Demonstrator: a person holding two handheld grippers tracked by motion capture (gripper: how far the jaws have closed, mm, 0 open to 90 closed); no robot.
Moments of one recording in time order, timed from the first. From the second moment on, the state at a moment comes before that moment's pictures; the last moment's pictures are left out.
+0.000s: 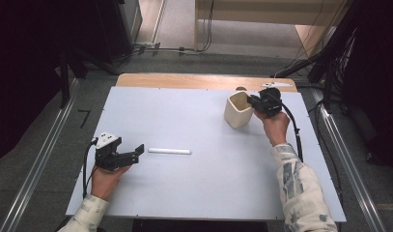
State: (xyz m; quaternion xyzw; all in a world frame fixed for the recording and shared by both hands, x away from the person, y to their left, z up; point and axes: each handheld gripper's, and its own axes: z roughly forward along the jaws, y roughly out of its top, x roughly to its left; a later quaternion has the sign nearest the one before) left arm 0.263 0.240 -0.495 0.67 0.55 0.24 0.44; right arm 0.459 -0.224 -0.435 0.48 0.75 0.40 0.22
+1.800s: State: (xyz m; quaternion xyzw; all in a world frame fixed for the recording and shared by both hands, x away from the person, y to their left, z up) left arm 0.262 0.233 -0.497 0.68 0.53 0.24 0.43; right arm 0.367 -0.213 -0.426 0.44 0.73 0.49 0.20
